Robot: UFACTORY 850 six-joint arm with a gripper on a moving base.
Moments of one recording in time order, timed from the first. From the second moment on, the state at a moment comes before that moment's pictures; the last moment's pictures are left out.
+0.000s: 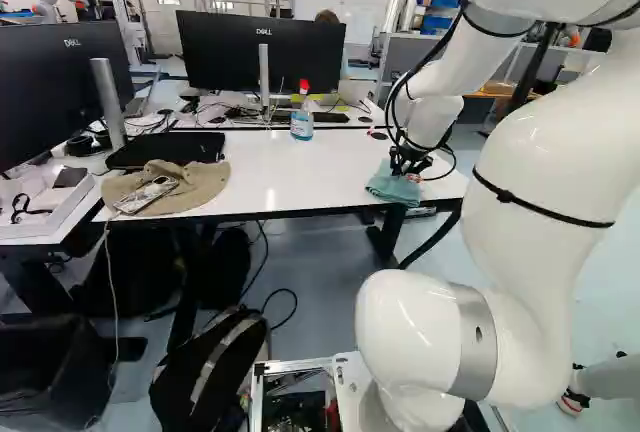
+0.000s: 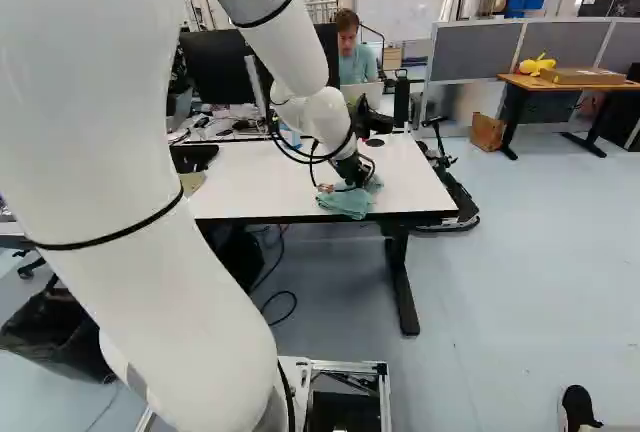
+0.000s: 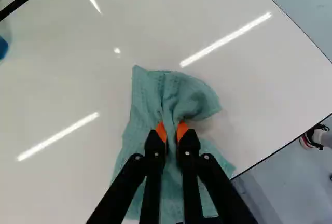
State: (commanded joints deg) arm -21.1 -5.6 -42.7 8.8 -5.5 0.0
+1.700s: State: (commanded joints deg) arm -16.7 10.7 -30.8 8.8 -5.5 0.0
